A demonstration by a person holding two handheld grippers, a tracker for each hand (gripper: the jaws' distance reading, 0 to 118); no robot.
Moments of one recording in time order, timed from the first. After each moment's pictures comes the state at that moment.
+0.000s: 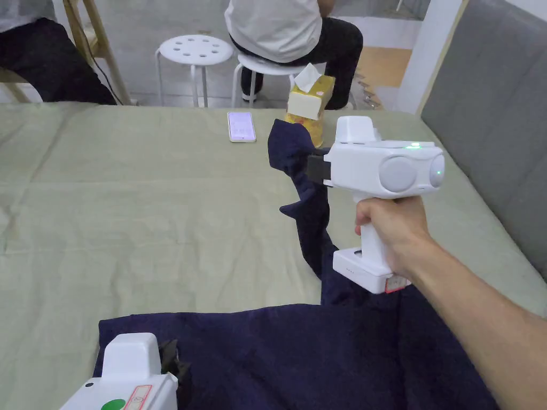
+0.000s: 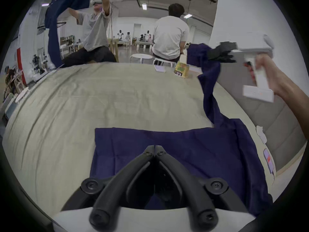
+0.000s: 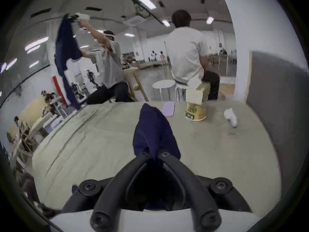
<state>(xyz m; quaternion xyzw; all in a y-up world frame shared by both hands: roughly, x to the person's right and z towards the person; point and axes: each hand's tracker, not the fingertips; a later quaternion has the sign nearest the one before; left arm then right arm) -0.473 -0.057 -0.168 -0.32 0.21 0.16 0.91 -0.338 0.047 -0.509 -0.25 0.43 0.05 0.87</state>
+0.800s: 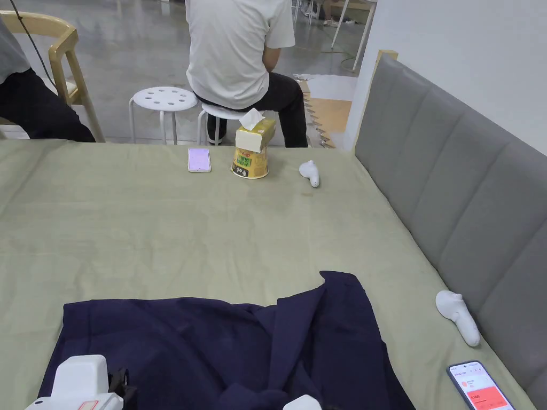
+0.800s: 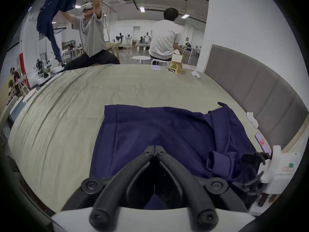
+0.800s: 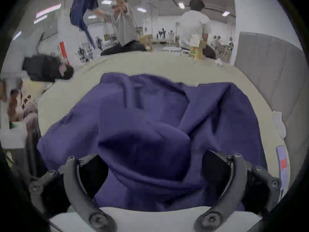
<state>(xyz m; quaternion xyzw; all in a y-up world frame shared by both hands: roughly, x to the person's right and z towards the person) -0.387 -0.047 -0.087 -0.32 0.22 0.14 0.91 -0.119 -0.116 -0.227 -0.34 0.43 0.13 0.82</state>
